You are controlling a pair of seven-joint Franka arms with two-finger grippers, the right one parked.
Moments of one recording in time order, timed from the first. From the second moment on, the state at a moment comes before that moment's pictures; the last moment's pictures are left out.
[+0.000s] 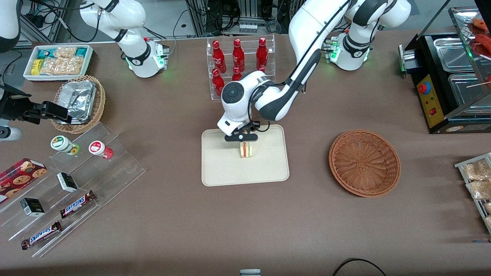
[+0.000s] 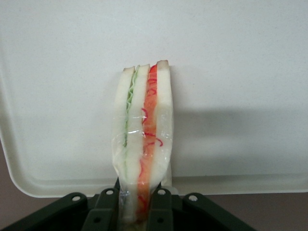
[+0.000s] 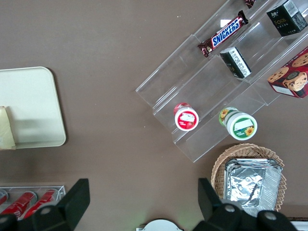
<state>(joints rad) -0.79 0.70 -0.13 -1.53 0.09 2.15 -0.94</state>
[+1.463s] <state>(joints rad) -0.74 0.60 -0.10 -1.43 0.12 1.98 -0.98</state>
